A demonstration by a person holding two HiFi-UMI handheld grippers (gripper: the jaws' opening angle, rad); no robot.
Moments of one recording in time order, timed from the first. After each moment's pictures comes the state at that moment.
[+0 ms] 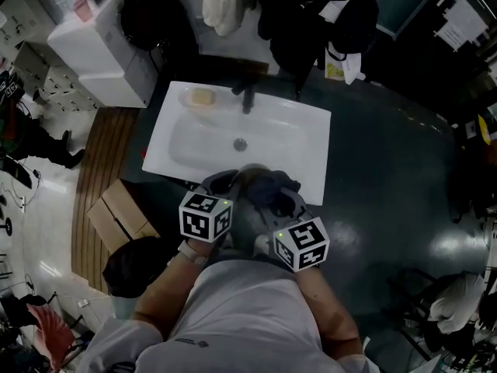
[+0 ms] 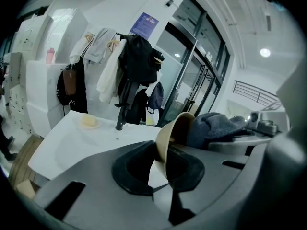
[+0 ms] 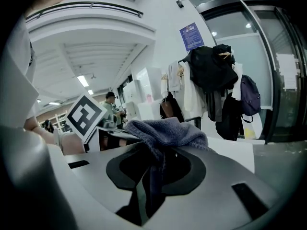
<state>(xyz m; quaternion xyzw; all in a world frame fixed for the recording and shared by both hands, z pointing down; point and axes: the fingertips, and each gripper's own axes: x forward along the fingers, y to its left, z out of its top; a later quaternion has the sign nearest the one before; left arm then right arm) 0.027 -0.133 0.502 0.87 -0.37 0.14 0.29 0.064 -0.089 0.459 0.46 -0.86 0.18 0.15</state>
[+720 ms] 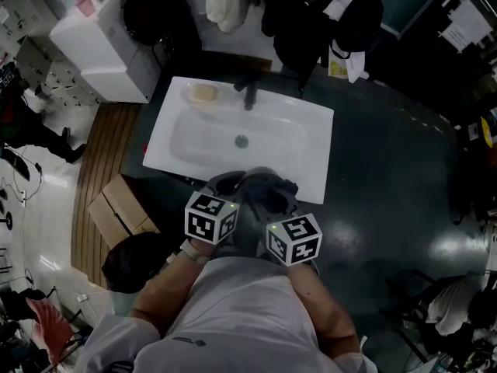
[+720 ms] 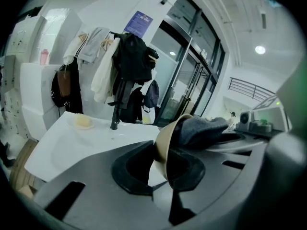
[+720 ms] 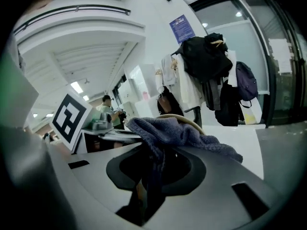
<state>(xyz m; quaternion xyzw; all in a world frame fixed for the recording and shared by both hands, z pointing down) 0.042 -0.121 0.503 0.88 -0.35 0.15 0.27 0.055 -0.091 0.482 0.47 -0.84 0.24 0.13</state>
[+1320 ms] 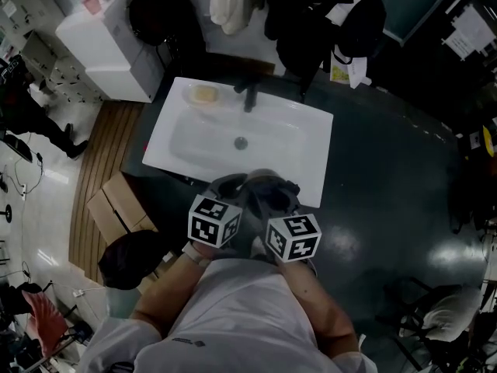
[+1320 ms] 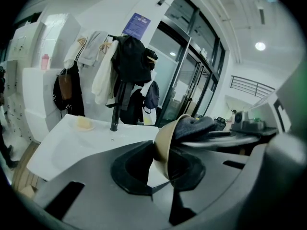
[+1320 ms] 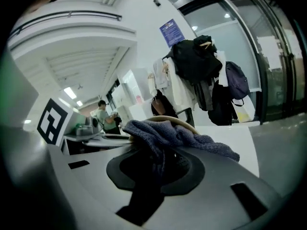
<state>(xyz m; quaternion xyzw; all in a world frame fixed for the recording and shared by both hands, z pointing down) 0.054 -0.115 0.497 0.88 -0.36 0.15 0.26 0.079 -0.101 0.483 0.50 -0.82 0.26 0.11</state>
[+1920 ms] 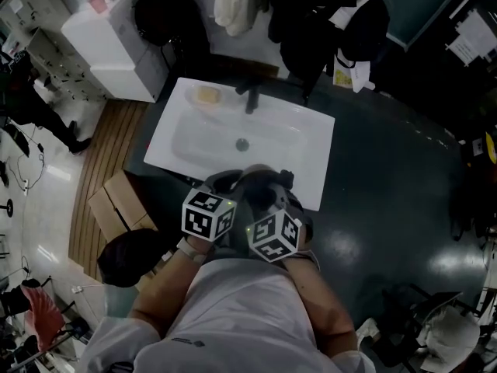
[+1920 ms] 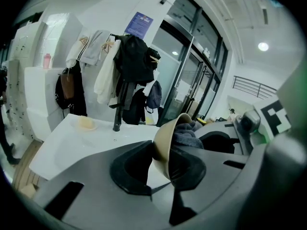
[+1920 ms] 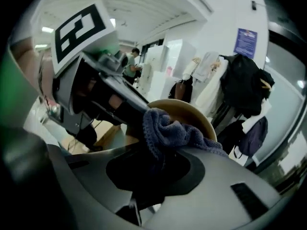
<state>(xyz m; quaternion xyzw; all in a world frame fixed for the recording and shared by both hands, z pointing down) 0.047 -0.124 0.496 0.88 -0.37 0.15 0.27 0.062 -0.096 0.509 0.38 -0.83 0.00 0.41</state>
